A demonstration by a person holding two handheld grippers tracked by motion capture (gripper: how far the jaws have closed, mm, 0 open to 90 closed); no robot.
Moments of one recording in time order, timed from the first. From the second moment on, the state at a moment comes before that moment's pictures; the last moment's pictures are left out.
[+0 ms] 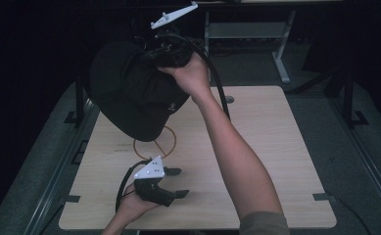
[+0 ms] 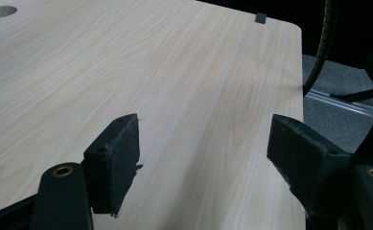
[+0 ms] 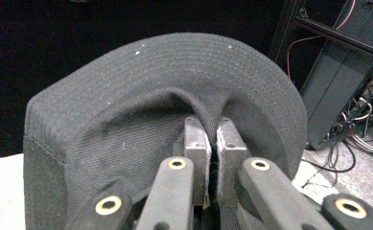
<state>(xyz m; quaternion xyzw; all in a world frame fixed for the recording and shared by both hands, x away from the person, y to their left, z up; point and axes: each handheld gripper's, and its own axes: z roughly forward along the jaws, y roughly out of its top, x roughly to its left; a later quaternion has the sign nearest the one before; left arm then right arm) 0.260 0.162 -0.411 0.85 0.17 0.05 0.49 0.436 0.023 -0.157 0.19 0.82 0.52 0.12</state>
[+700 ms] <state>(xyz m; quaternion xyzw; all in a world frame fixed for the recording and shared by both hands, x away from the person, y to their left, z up) 0.260 0.159 -0.412 0.86 0.16 0.04 0.49 0.445 0.065 -0.178 0.19 0.84 0.50 0.11</state>
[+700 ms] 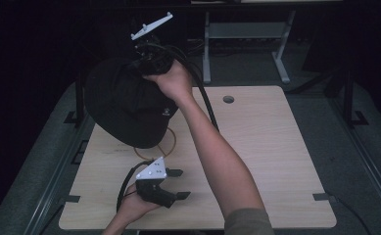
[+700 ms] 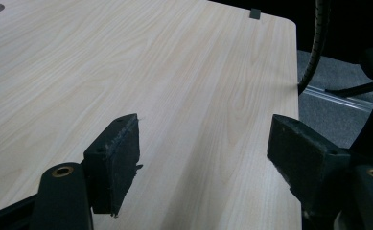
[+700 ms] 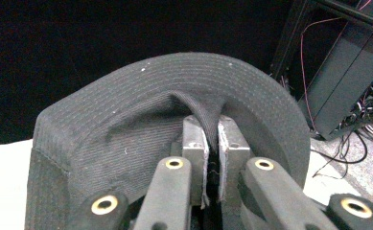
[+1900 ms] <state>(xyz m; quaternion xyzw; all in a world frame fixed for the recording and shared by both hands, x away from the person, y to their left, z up) 0.260 0.155 -0.416 0.86 0.16 0.03 0.48 0.446 0.066 -0.204 0.20 0.84 0.50 0.08</state>
